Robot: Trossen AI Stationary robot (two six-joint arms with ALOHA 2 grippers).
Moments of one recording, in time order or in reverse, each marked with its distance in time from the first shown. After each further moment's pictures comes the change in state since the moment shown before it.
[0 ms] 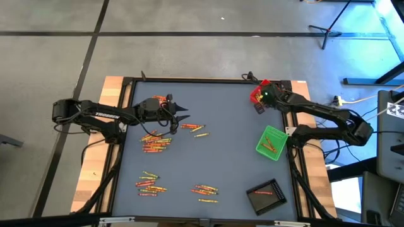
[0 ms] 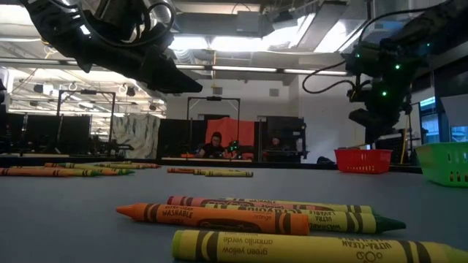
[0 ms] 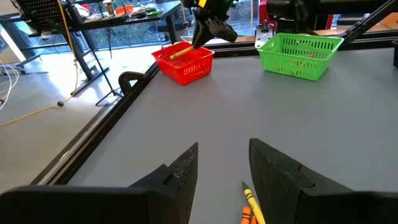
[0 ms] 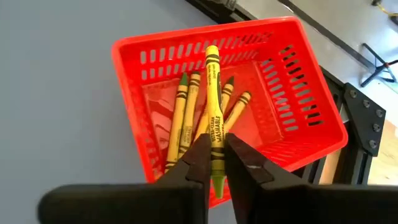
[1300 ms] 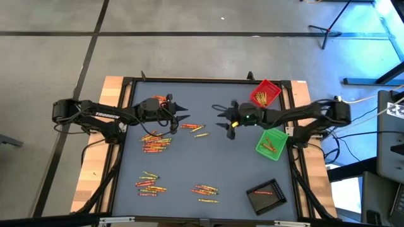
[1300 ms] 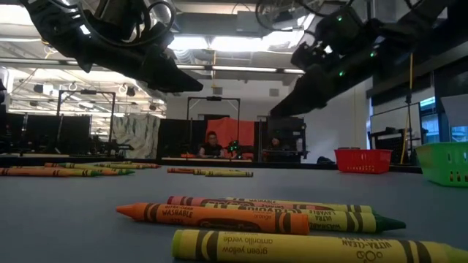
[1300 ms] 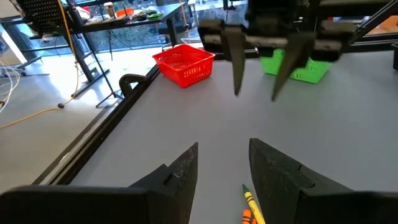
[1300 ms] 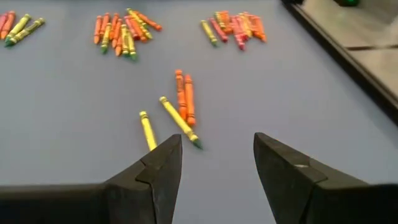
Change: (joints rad) left arm 0.000 0.000 0.000 0.010 0.000 0.000; right arm 0.545 0.373 0.039 0.892 -0.432 -0.213
